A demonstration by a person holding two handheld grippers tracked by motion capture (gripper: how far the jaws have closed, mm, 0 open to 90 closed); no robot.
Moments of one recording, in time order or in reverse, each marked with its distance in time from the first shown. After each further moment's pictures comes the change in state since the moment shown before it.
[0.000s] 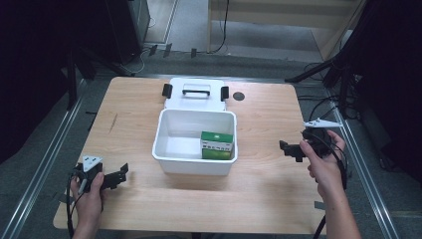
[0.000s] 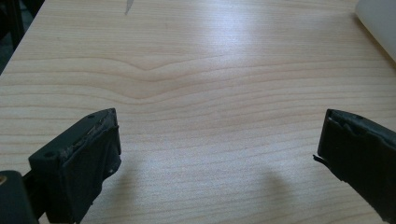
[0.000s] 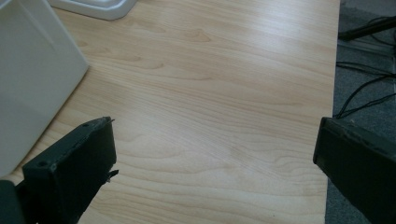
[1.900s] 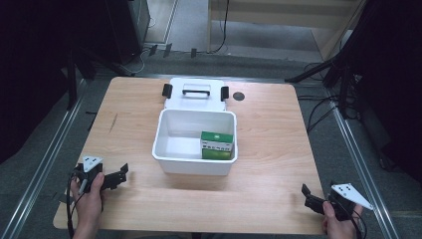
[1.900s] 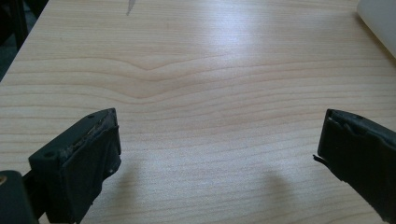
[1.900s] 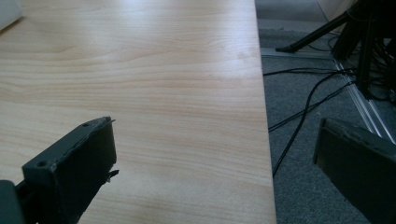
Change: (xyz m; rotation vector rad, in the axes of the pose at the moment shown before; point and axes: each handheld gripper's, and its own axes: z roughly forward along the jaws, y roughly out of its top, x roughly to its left) left arm -0.001 -0.001 -0.001 -0.001 0.011 0.005; right arm -0.030 -0.176 -0.020 -0.256 -0.121 0.135
